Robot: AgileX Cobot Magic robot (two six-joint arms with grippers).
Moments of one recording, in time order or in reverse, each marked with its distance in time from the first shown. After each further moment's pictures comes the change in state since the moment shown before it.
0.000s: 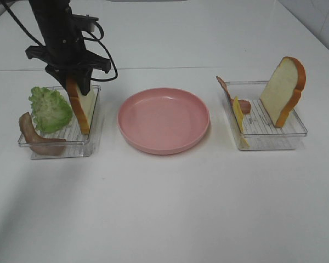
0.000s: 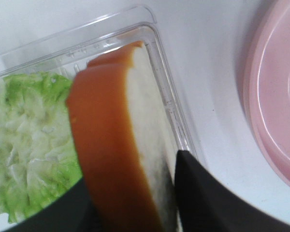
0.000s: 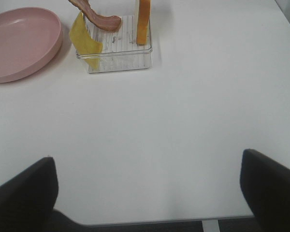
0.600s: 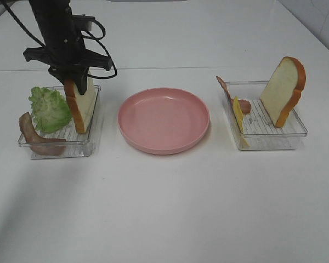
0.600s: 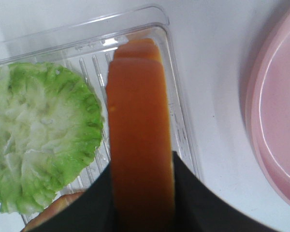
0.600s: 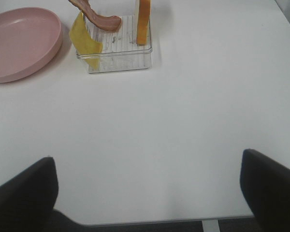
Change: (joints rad) left arm 0.000 0.001 0.000 0.002 0.000 -0.099; right arm 0.000 0.000 0.000 0.000 0.000 0.000
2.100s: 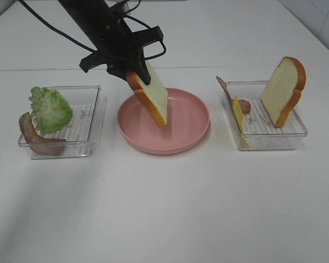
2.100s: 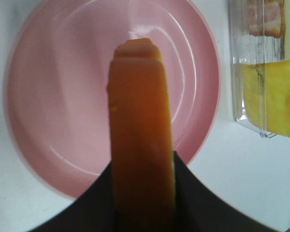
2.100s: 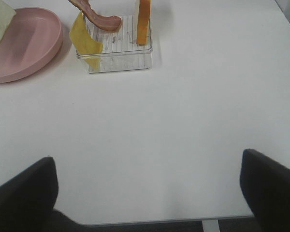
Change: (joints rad) left arm -0.084 -0.029 0.008 -0.481 -0.109 -0.015; right arm 0.000 0.000 0.000 0.000 0.000 0.000
